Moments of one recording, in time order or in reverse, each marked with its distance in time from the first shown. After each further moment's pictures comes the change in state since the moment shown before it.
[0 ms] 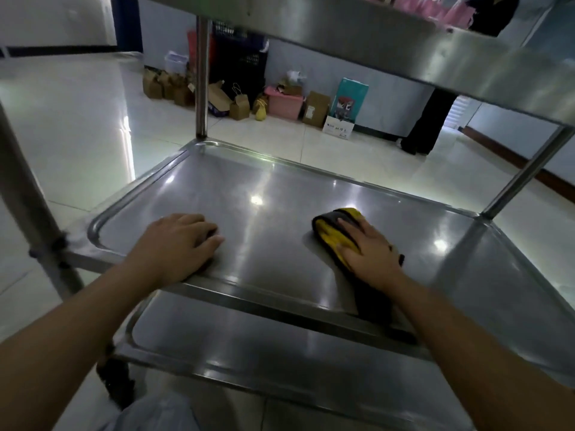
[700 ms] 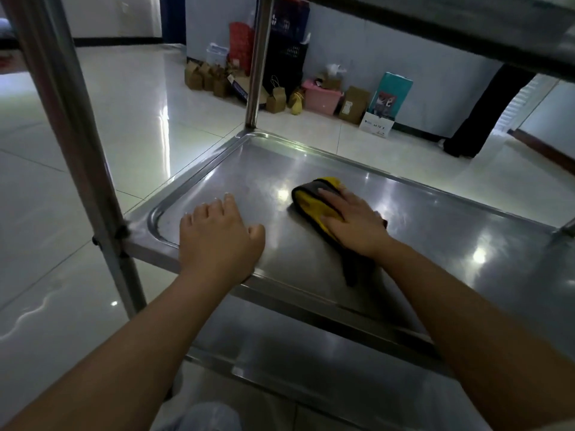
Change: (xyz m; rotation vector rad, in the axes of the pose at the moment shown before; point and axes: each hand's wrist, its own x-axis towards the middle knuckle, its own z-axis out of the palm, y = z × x) left_hand -0.006 0.007 0.013 0.021 0.097 -0.427; right_hand 0.067 -0.113 0.026 -0.026 -0.106 -0.197
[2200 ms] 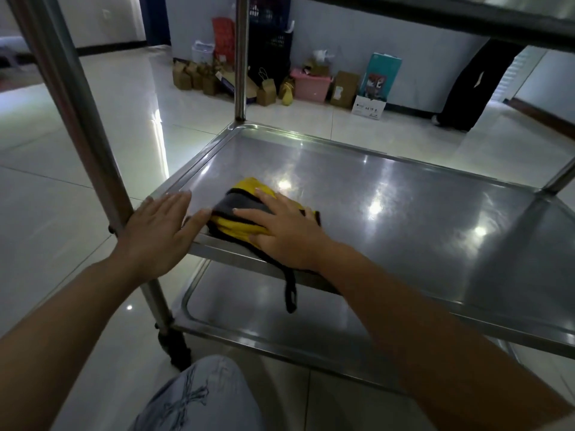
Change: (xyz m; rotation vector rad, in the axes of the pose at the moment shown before) left_hand -0.006 -0.098 -0.023 -0.039 -0.107 0.244; right_hand -0.063 -0.111 0.020 0.048 -0.113 -0.304
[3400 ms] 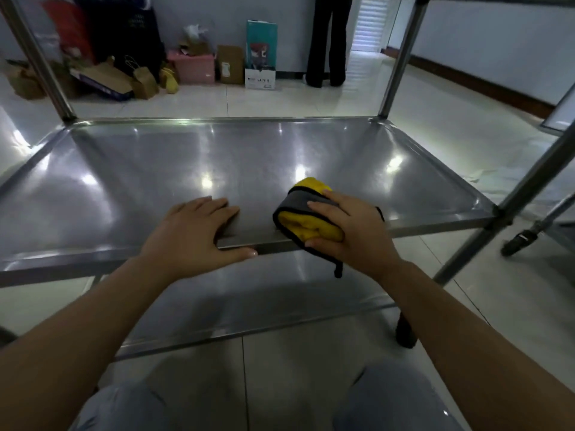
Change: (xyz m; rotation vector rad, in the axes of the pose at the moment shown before) left_hand 0.046 0.231 0.075 0.183 -0.073 0.645; right_hand -0.238 0.194 -0.036 -0.138 0.525 0.294
